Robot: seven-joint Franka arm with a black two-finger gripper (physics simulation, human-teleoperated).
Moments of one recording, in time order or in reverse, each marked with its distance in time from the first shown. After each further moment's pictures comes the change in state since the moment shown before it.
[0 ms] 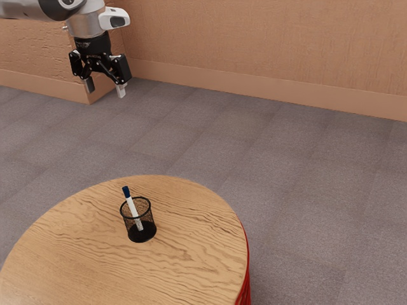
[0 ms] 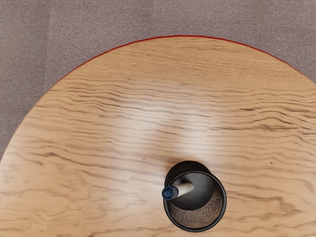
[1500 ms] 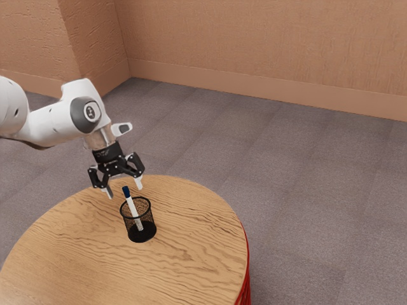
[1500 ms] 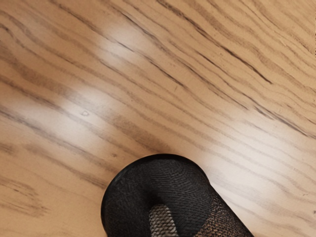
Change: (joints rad) arm 0.158 0.168 -0.016 -0.546 -0.413 0.475 -0.081
